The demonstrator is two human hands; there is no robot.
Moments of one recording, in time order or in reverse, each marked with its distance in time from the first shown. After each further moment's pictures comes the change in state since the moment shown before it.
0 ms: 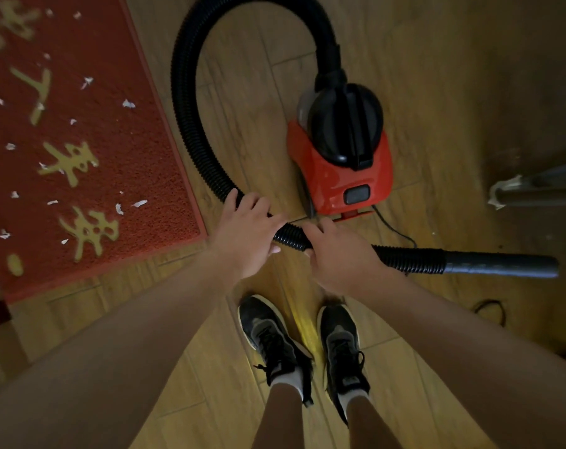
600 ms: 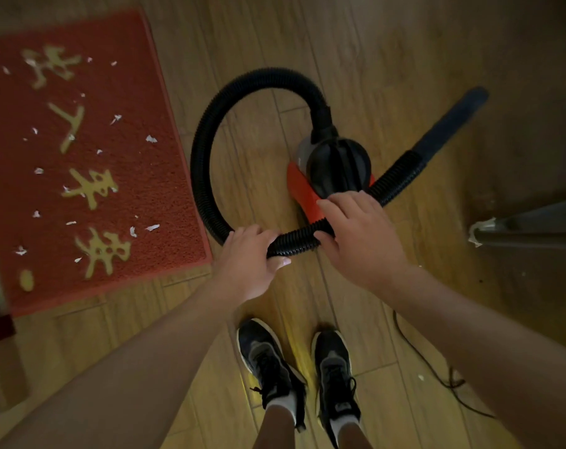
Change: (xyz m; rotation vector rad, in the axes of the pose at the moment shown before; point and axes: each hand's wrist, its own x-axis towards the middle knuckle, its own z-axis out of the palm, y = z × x) left_hand -0.022 -0.007 -0.039 -0.578 0.051 -0.247; right_hand -0.001 -0.006 -0.101 -0.179 0.477 -0.147
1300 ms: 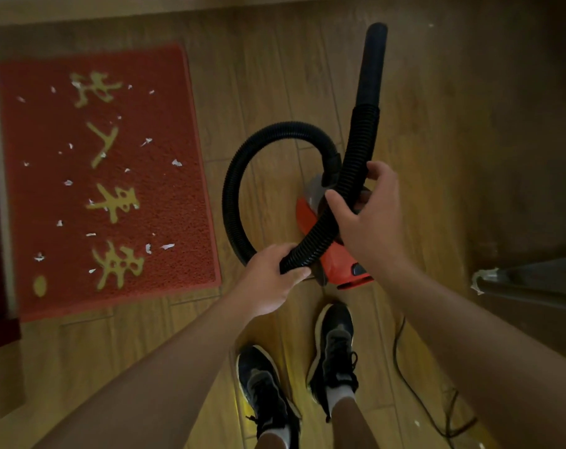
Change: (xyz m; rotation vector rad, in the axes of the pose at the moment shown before) left_hand 0.010 0.008 -0.033 -0.689 -0.020 -0.054; right_hand 0.086 -0.019 -0.047 0.754 0.227 0.524
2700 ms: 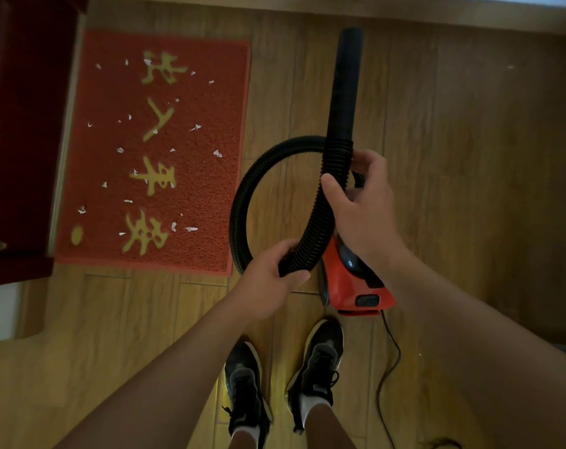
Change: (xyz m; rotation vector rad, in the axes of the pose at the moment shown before) left_hand -0.008 0.033 -0.014 -0.308 0.257 -0.041; right_hand 0.057 -0.061 0.014 0.222 -0.329 -0.096
